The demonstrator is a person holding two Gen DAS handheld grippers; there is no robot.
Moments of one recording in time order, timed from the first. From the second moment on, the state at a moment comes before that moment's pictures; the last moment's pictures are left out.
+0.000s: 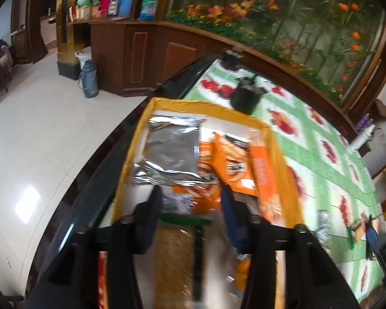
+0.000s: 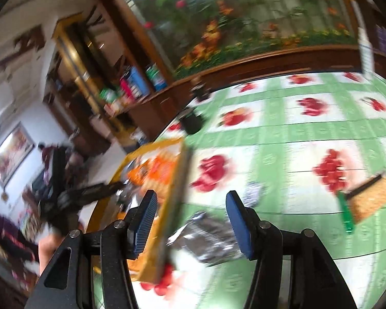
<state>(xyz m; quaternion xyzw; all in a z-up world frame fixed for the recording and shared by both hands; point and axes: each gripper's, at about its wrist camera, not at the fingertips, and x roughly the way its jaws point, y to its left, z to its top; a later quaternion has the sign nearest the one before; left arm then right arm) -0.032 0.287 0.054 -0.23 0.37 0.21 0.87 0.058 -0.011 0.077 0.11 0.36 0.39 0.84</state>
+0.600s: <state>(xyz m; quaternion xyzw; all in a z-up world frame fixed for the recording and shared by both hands) 0.014 0.131 0.067 -0.16 0.44 0.06 0.88 0.097 -0.098 0.053 0.23 0.42 0.35 0.81</state>
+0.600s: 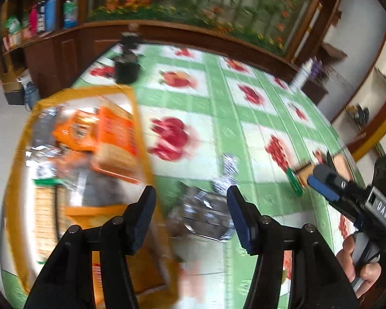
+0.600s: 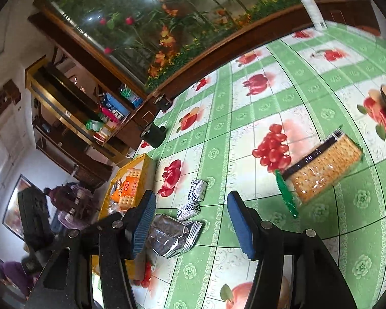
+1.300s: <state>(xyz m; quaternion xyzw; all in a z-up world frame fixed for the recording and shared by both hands) 0.055 0.057 0.025 -0.13 0.53 -0.02 0.84 0.097 -0.128 0.061 0.27 0.40 0.34 0.81</state>
